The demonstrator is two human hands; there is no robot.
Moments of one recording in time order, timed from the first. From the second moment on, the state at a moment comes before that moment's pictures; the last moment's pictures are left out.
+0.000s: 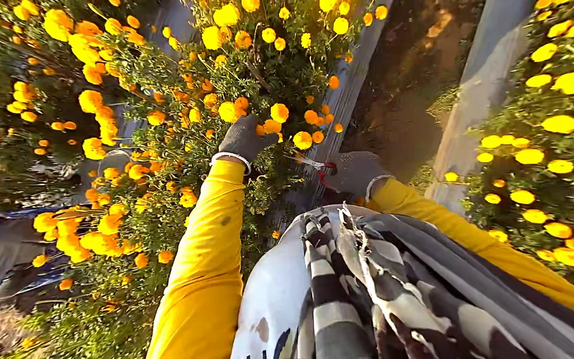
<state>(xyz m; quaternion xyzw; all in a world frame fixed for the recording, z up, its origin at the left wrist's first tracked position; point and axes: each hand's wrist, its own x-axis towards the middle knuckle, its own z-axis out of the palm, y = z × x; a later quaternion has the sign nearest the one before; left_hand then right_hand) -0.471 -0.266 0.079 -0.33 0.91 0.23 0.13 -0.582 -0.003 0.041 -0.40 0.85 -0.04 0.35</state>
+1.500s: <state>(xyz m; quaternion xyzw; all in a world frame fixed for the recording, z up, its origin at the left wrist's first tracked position) -0.562 -0.214 -0.011 -0.25 0.89 0.12 0.36 -0.608 -0.019 -0.085 -0.35 0.84 -0.12 0.40</state>
